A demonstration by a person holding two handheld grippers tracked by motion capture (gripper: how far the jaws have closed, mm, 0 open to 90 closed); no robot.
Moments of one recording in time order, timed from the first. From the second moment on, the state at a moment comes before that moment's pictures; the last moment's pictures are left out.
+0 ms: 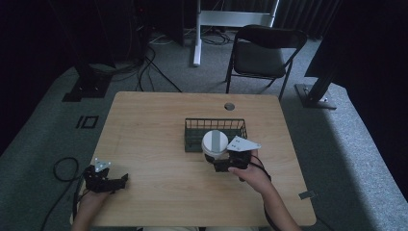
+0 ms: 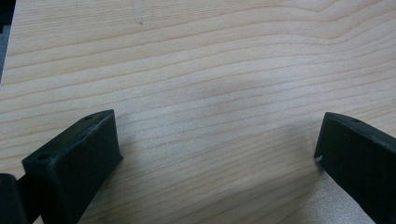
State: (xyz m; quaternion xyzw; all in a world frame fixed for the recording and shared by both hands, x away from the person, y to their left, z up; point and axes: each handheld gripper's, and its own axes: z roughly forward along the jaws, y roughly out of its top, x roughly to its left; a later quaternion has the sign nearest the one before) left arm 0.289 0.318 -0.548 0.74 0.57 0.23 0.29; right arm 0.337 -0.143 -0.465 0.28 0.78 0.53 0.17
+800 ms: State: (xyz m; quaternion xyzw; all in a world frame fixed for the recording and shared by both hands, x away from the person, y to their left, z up) left arm 0.289 0.318 -0.548 0.74 0.57 0.23 0.29; right arm 0.367 -0.139 -0.437 0.34 0.75 0.52 0.21
